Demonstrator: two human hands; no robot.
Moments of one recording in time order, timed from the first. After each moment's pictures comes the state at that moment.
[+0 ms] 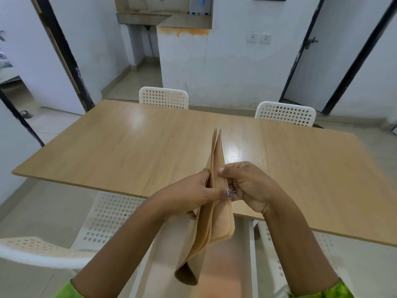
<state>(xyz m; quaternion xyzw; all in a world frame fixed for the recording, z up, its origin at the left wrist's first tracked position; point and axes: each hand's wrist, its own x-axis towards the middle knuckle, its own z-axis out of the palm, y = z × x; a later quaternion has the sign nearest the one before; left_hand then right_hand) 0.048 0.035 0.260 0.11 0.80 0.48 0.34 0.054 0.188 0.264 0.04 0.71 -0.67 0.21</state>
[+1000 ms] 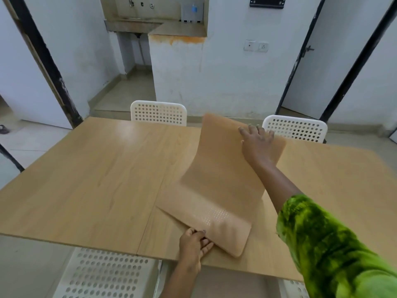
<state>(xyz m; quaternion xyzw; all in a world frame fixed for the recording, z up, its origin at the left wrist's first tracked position) -0.081 0.042 0.053 -0.29 0.51 0.78 0.20 -0.241 0.233 0.183 0.09 0.99 0.01 -0.14</state>
